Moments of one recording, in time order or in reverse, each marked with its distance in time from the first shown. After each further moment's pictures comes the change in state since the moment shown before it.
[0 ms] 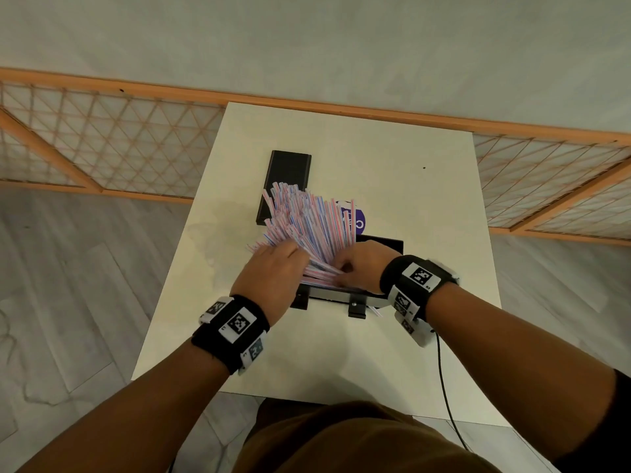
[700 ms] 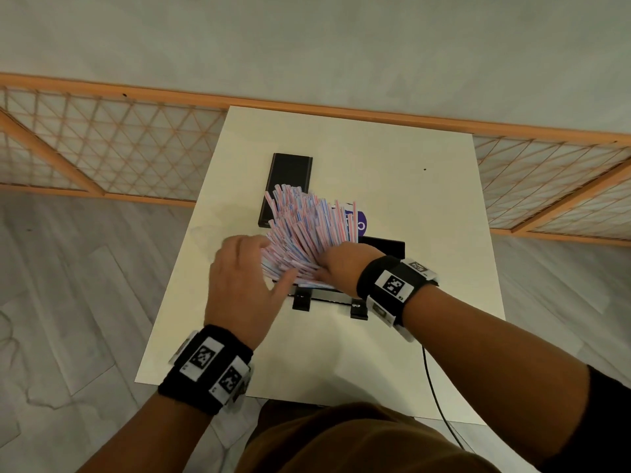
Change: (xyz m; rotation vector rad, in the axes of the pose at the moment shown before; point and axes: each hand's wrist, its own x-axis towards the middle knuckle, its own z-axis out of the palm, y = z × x) left_hand -0.041 0.005 -0.031 -0.333 0.334 -0.460; right_hand 0.013 -0.041 -0.005 -0.272 -0.057 -0.025
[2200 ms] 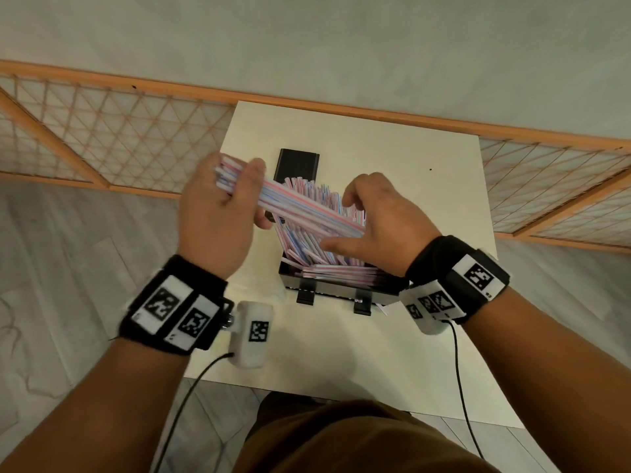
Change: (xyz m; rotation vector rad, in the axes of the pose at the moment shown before) left_hand 0.061 0.039 -0.076 -0.678 0.153 -0.160; right_hand -0.068 0.005 -0.057 0.351 0.583 0.028
